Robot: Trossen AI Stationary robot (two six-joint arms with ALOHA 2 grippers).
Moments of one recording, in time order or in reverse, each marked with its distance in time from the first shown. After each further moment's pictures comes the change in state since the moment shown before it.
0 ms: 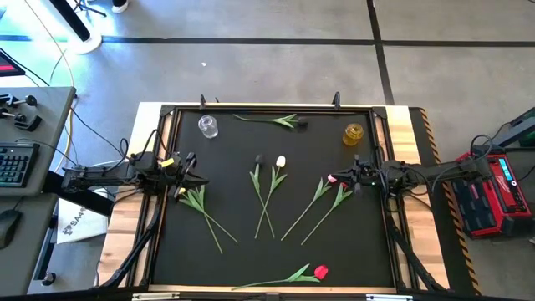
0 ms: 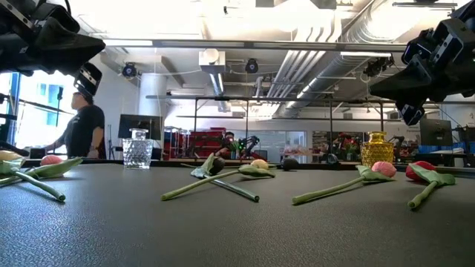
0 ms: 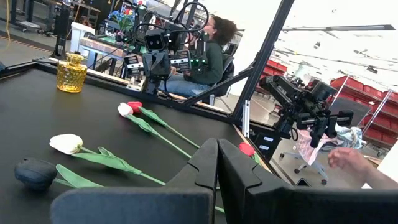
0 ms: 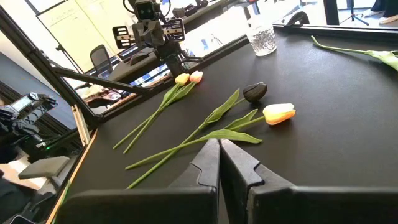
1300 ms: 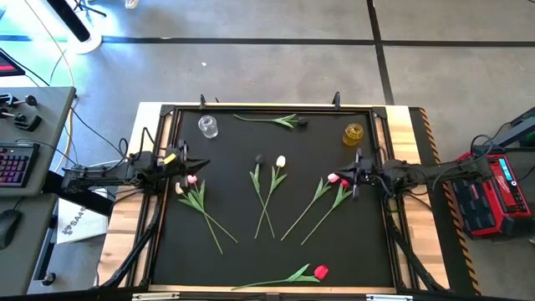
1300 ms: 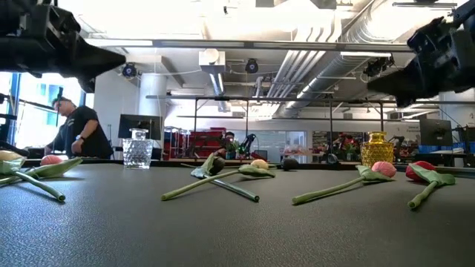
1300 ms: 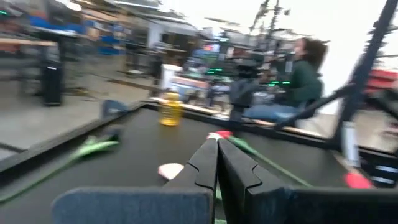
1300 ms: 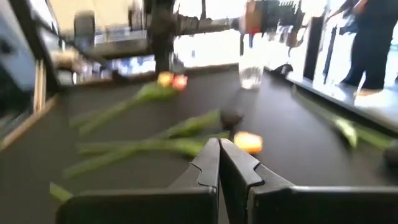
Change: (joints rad) left arm 0.002 0.000 0.000 0.032 -0.388 0.209; right arm 0.000 0.000 0.001 0.068 0.058 -0.387
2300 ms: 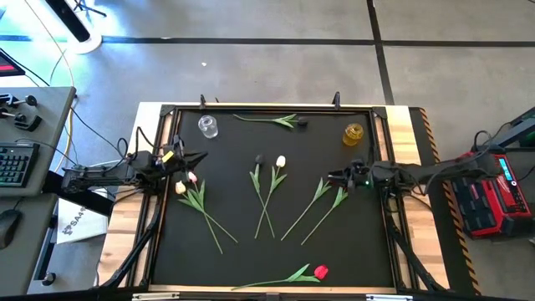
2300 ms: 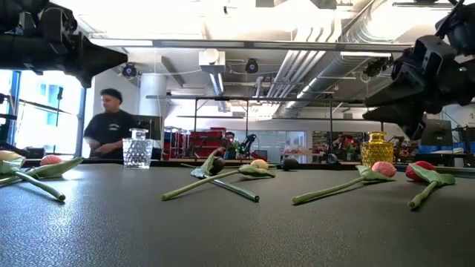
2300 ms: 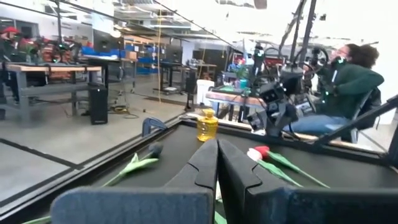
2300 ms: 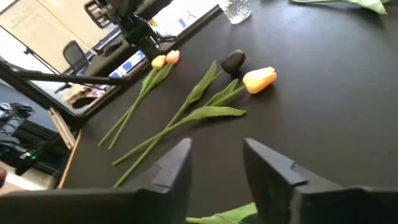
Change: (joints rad) left arm -0.001 0.000 0.000 0.055 -0.128 0.083; right arm -0.042 0.226 0.003 0.024 -0.071 0.553
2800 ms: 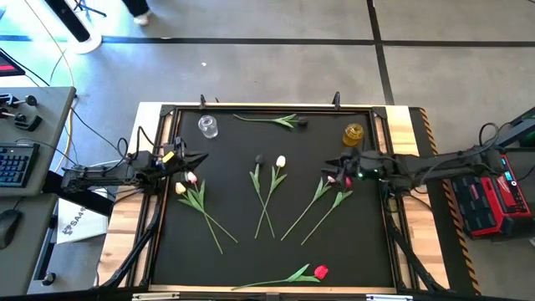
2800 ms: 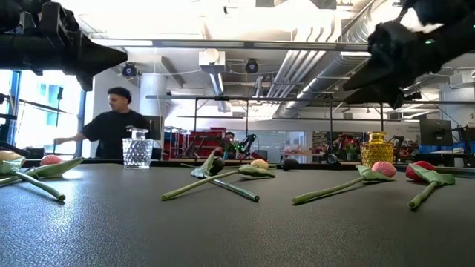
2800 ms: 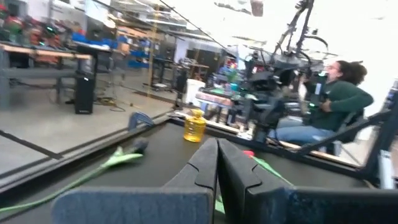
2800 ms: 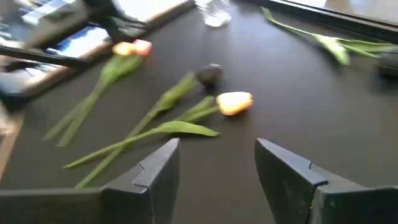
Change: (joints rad) left arm 0.000 0.008 0.000 0.003 0.043 -0.113; right arm -0.080 0.284 0.330 -0.233 0.038 -0.164
